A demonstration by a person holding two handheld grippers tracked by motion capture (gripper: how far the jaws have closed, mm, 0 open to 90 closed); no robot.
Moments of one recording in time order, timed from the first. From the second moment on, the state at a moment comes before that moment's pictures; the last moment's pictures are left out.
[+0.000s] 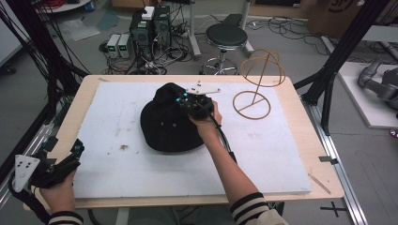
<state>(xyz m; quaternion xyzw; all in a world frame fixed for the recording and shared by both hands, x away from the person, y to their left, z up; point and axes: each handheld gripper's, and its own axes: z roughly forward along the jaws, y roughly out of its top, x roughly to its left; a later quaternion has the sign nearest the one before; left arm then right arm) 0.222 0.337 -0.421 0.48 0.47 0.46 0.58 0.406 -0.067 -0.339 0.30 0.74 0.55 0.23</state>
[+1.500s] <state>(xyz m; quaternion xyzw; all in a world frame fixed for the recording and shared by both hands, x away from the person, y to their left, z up) 0.224 0.333 -0.423 0.49 0.47 0.45 0.58 0.398 -0.163 -0.220 0.30 0.61 0.63 0.37</state>
